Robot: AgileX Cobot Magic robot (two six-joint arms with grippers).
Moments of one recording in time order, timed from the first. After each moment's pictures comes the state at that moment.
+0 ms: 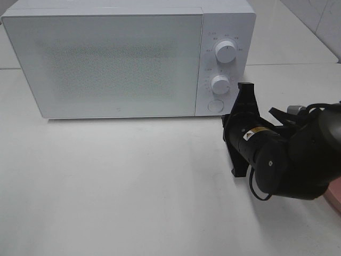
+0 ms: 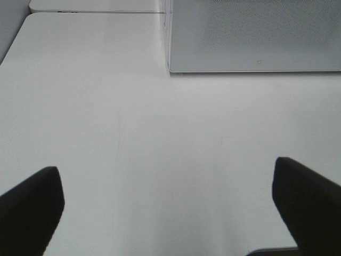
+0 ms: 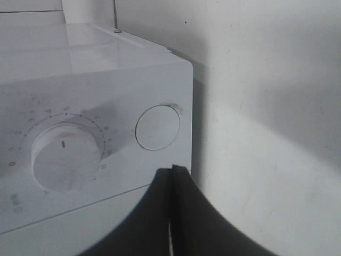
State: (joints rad) left arm 0.07 0.04 -0.52 -0.15 1.07 0.09; right arm 0.66 1.95 -0.59 0.73 -0.97 1.35
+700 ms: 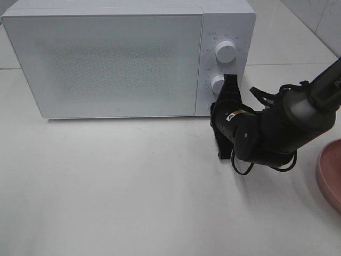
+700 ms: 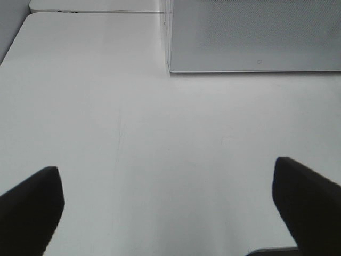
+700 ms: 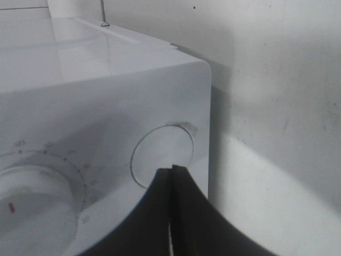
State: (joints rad) left arm 0.07 0.04 -0.52 -0.15 1.07 0.09; right arm 0.57 2.08 -0.80 0.66 -0.87 1.35
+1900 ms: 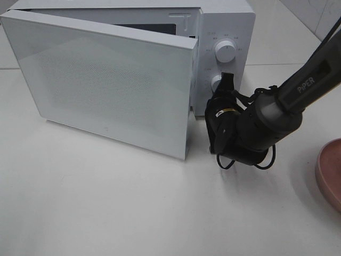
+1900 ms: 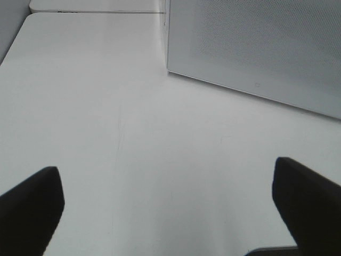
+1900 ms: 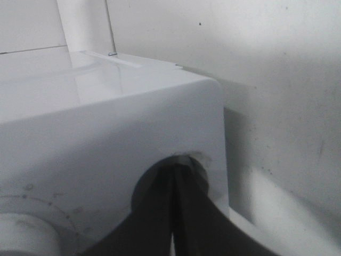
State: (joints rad) left arm 0.07 0.04 -0.52 -0.15 1.07 0.09; right arm 0.58 2.19 -0.94 0.82 -0.95 1.32
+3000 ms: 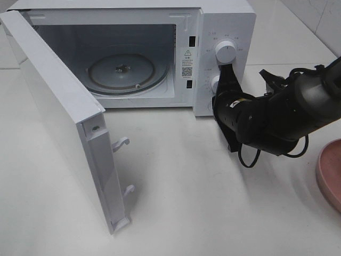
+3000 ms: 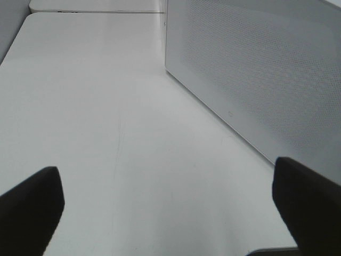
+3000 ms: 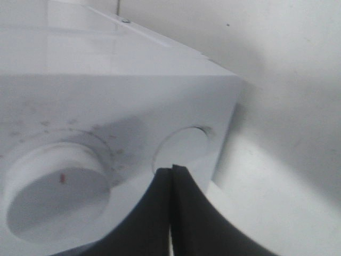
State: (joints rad) left arm 0.07 0.04 -0.52 -0.15 1.07 0.09; right arm 0.56 2.00 -0.81 0.75 -0.75 1.03
